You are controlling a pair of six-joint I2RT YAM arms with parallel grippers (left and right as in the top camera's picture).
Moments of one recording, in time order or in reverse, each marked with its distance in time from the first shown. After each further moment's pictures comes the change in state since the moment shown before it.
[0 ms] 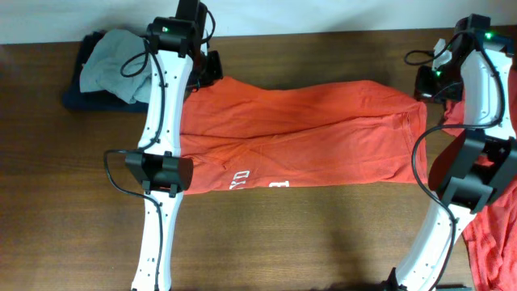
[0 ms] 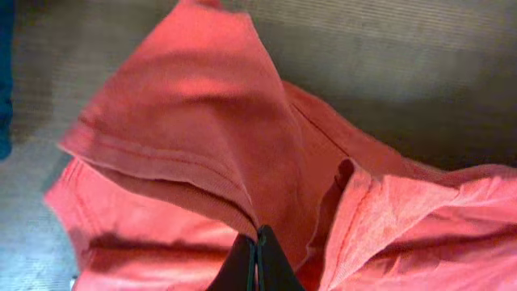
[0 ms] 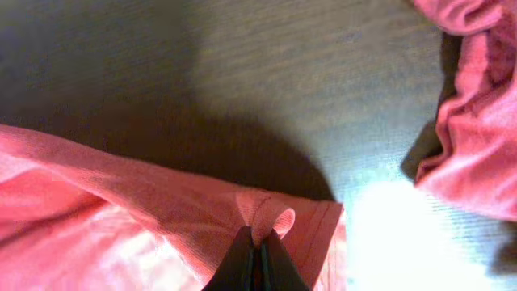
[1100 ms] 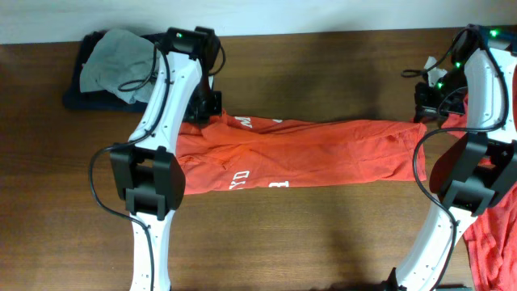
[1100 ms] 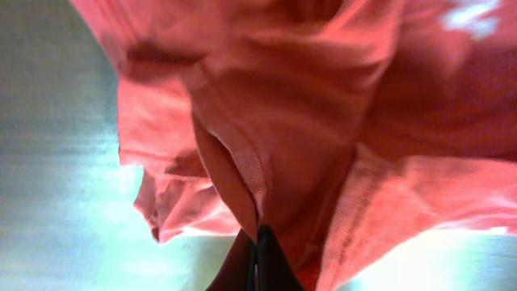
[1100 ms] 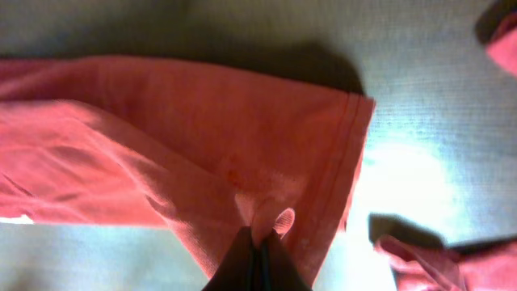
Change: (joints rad) left arm -0.056 -0.377 -0.784 -0.008 -0.125 0.072; right arm 0.000 -0.027 0.003 -0.302 -0.013 -0.130
